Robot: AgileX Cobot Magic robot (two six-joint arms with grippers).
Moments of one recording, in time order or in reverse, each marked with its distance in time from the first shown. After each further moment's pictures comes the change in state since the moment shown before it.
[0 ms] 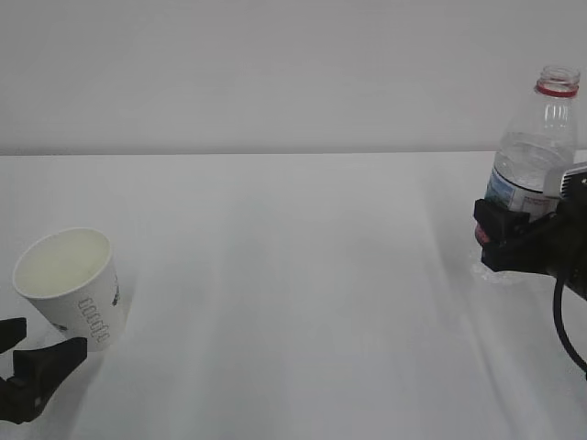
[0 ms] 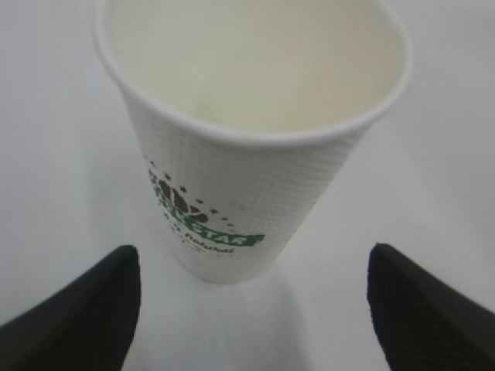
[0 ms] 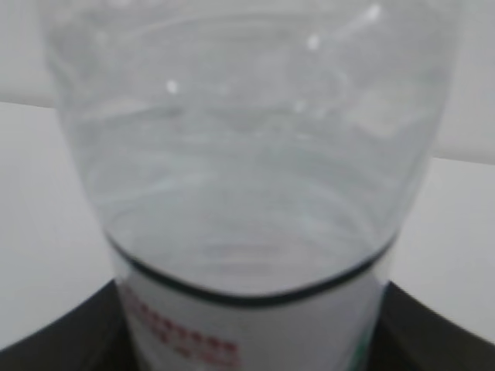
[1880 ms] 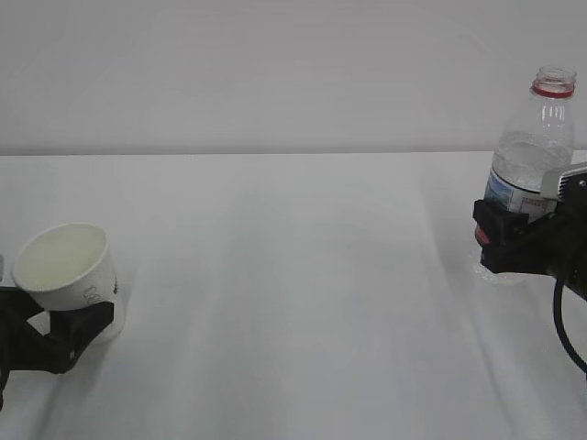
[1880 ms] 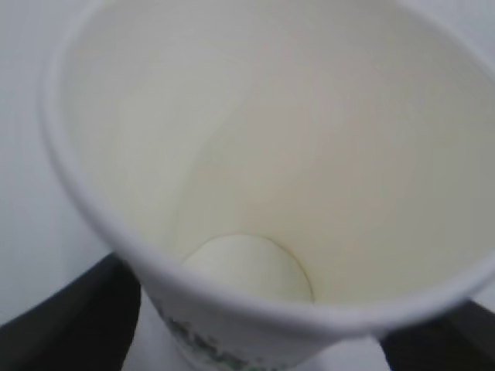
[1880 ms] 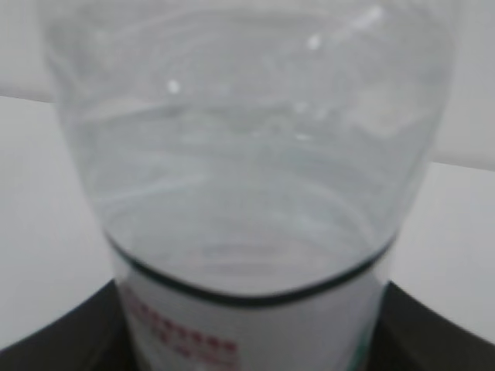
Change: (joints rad) left arm 0.000 0.143 -0.185 0.037 -0.002 0.004; right arm 0.000 0.000 0.000 -0.003 -0.002 -0.023
